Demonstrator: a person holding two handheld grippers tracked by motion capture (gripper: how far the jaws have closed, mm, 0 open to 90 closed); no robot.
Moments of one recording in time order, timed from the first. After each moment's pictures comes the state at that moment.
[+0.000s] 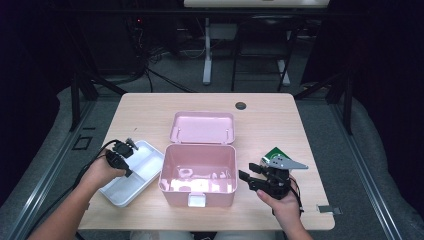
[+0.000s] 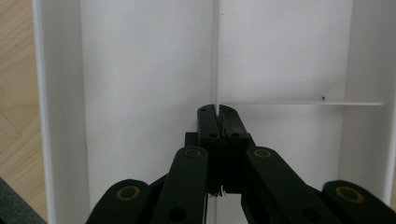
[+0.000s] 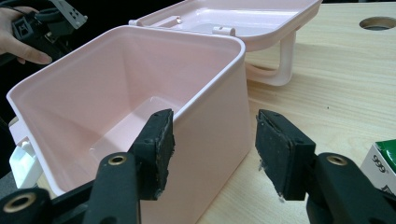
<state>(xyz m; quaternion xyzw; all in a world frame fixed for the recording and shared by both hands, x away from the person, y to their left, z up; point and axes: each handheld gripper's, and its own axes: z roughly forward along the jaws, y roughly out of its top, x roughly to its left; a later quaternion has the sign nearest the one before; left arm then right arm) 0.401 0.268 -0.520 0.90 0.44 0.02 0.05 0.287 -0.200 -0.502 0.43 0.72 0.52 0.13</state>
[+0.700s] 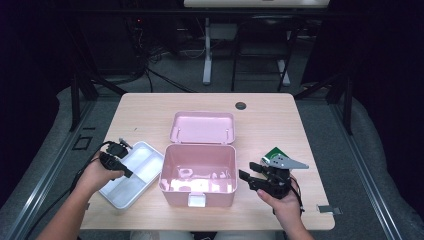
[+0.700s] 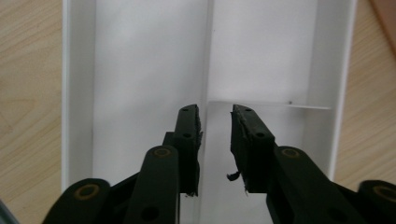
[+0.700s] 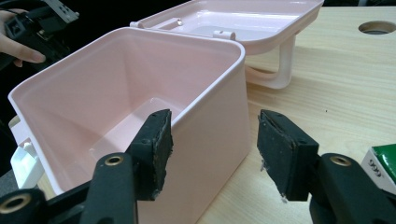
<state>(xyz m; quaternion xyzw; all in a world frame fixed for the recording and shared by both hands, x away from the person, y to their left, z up) 0.389 0.284 -0.514 0.87 0.47 0.02 0.14 0.288 -0.201 -0.499 0.43 0.72 0.52 0.13</state>
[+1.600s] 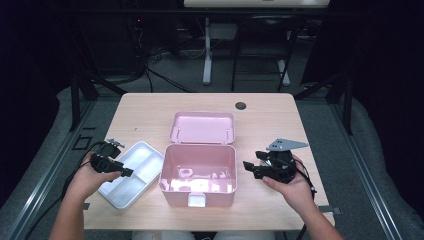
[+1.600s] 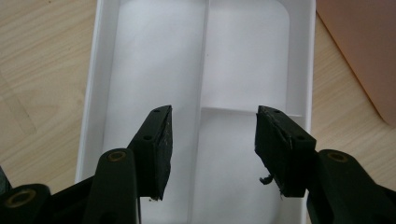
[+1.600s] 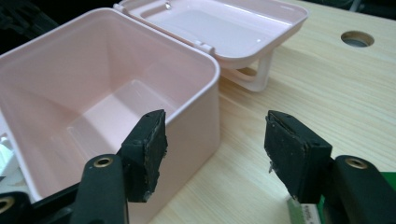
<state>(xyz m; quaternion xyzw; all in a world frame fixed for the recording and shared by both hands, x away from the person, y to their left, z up) 0.371 0.292 -0.497 0.86 0.47 0.06 0.19 0.315 -0.209 -0.458 0.40 0.79 0.44 0.15</state>
